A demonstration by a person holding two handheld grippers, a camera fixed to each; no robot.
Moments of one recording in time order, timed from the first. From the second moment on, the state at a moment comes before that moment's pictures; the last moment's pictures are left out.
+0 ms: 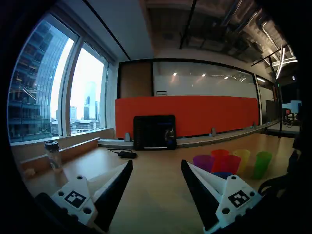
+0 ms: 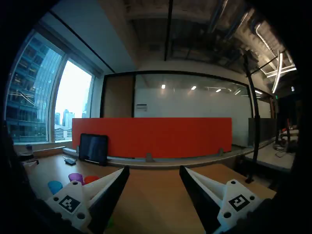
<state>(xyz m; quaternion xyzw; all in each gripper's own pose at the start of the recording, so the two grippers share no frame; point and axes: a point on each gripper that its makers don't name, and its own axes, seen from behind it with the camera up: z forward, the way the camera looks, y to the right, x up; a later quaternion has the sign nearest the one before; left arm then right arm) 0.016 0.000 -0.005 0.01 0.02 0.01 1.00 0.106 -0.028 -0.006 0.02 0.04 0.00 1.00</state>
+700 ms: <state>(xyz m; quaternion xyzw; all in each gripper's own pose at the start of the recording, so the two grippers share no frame) 0.006 0.000 -0.002 0.00 0.01 0.00 1.00 0.111 -0.028 -0.007 0.02 0.04 0.00 1.00</state>
